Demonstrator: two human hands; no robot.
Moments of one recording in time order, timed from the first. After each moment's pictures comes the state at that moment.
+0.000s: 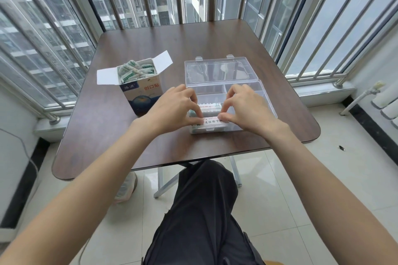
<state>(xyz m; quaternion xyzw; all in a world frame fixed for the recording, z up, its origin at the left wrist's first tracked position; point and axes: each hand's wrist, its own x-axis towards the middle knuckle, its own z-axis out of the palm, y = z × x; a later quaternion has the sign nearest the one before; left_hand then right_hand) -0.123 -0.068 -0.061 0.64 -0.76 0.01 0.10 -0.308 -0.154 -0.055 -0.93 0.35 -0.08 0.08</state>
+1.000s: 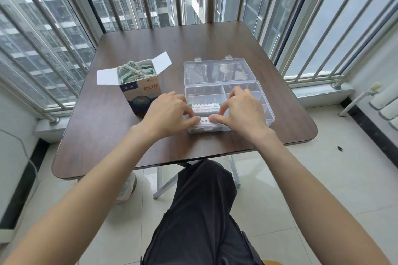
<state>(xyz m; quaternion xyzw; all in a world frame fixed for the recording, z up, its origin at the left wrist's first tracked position) -0.130 -0.058 -0.064 0.72 -0.69 0.01 0.11 -0.300 -0.137 -0.058 -0.89 0.43 -0.10 0.08</state>
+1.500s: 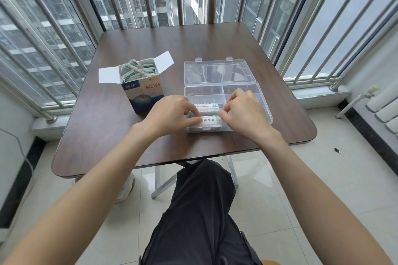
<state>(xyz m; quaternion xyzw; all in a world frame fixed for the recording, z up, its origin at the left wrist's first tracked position) -0.131 -0.057 -0.060 0.72 -0.68 -0.07 0.14 -0.302 -0.135 -0.059 -0.89 0.44 -0.10 0.10</state>
